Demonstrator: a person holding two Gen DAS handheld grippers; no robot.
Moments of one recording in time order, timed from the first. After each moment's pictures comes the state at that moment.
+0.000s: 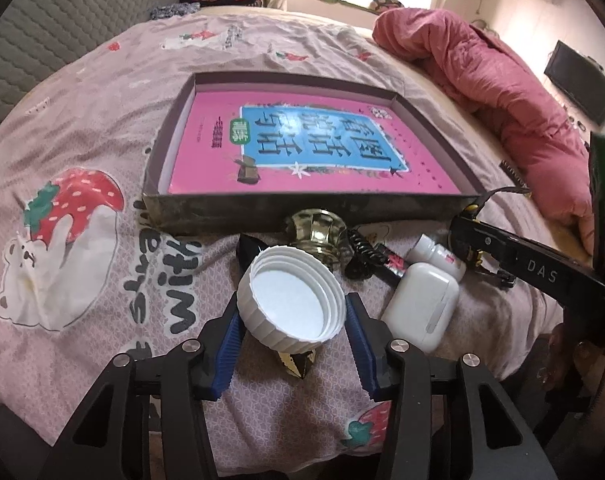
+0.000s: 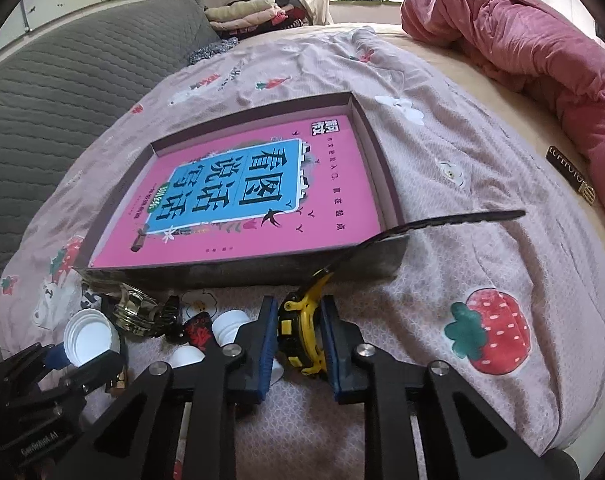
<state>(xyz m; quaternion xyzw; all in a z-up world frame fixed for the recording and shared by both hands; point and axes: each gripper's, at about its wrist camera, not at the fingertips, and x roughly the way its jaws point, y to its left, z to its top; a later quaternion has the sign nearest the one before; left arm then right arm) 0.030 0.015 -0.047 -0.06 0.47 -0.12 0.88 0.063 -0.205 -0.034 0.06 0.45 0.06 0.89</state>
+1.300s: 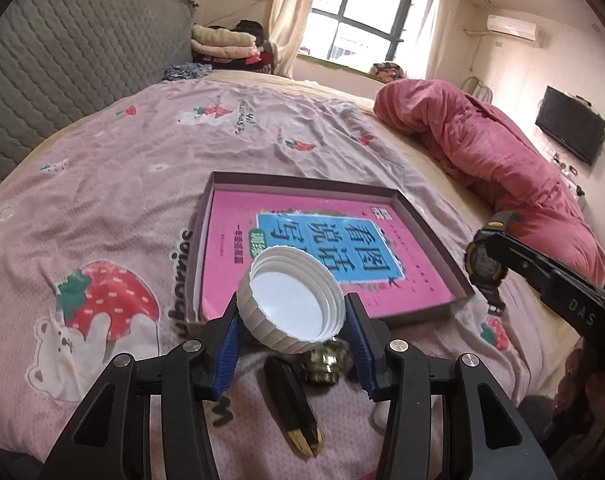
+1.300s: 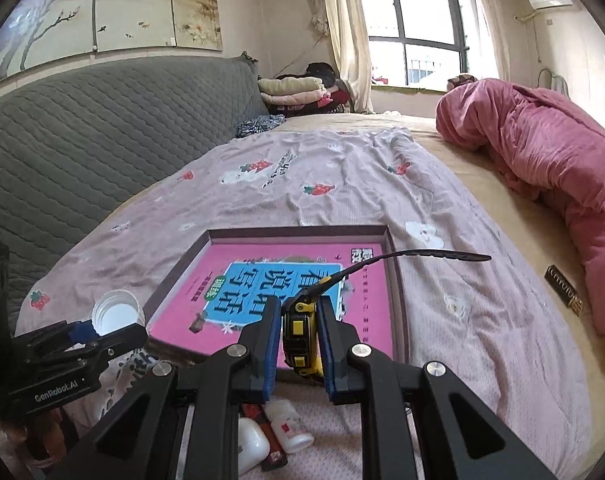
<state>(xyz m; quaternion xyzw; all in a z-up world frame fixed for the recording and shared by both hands) 0.053 0.041 0.008 -0.09 0.36 -0.10 0.92 0.059 -0.187 0.046 0.01 0.30 0.11 0.95</state>
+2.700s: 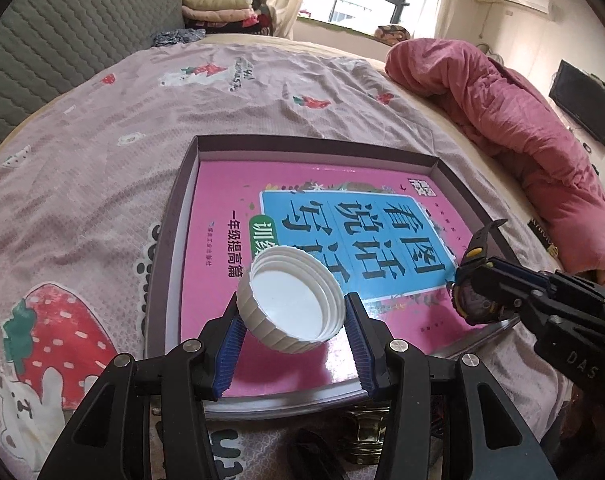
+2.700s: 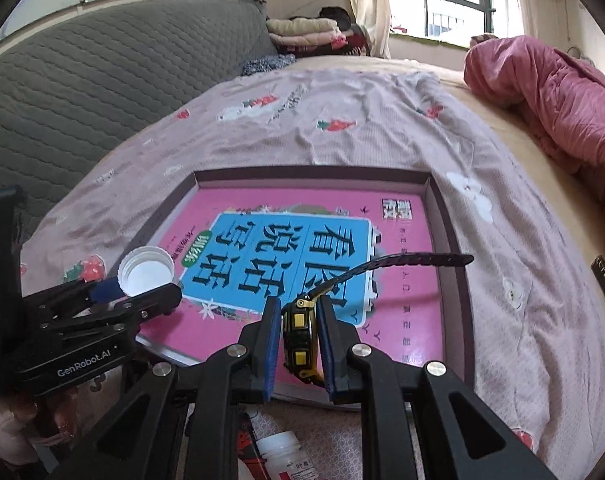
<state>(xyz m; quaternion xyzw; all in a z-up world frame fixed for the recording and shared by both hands) 0.139 0.028 -0.047 -0.07 0.42 -0.11 0.90 0.130 -0.157 -0.018 -0.01 0.41 0.13 0.90</state>
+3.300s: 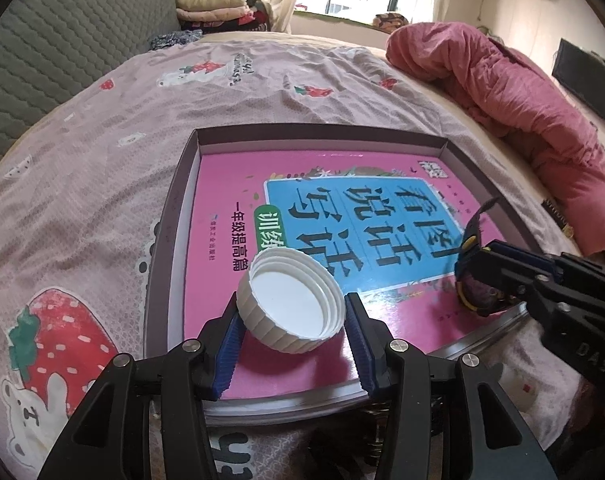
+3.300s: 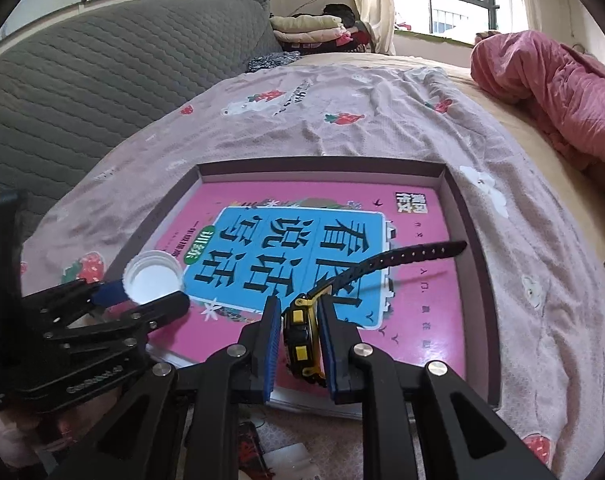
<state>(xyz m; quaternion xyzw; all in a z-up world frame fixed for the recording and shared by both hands) 0.143 0.021 -0.057 -0.02 0.43 -0.09 0.90 0.136 -0.153 -0.026 0.00 0.41 0.15 0.90</state>
